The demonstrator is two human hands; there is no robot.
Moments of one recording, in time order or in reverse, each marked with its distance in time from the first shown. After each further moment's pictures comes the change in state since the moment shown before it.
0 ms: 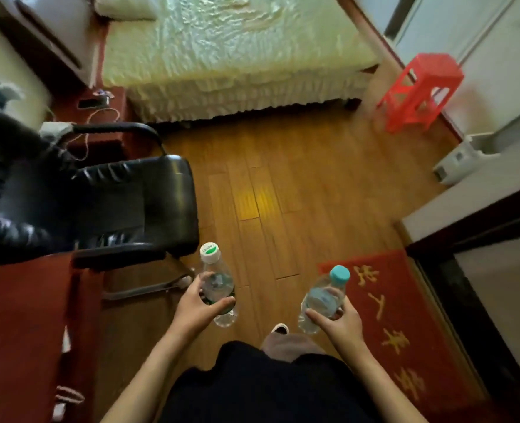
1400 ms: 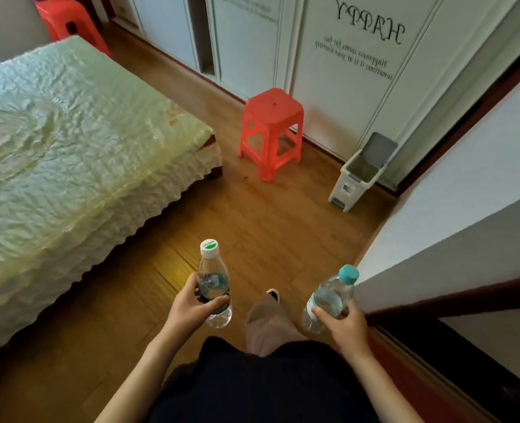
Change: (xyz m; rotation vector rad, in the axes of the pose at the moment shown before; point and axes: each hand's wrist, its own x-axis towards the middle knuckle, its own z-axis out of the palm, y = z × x) left_hand 0.668 0.558 0.341 0.253 -0.492 0.335; right_hand 0.634 -0.199 -0.335 0.282 0.666 0.198
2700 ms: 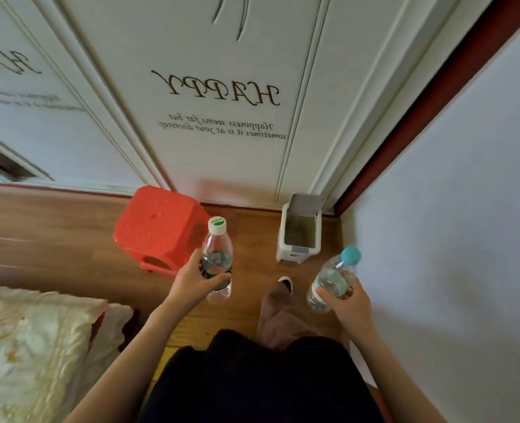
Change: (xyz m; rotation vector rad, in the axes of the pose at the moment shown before) left_hand 0.701 0.413 0.181 0.380 -0.579 0.248; right_hand 0.572 -0.256 -0.067 0.067 0.532 0.382
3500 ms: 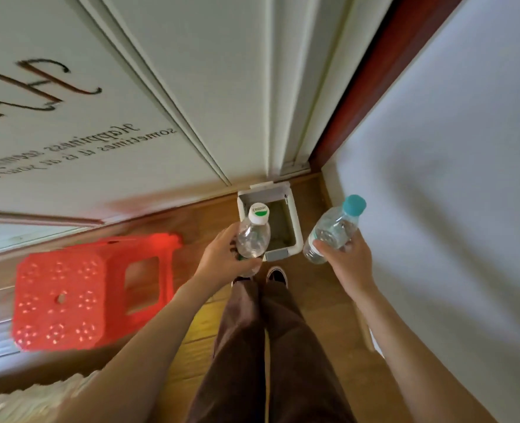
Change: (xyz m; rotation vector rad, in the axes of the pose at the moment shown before) left_hand 0.343 0.059 0.230 0.291 -0.425 0.036; right_hand 0.334 0.037 0.005 0.264 0.108 0.110
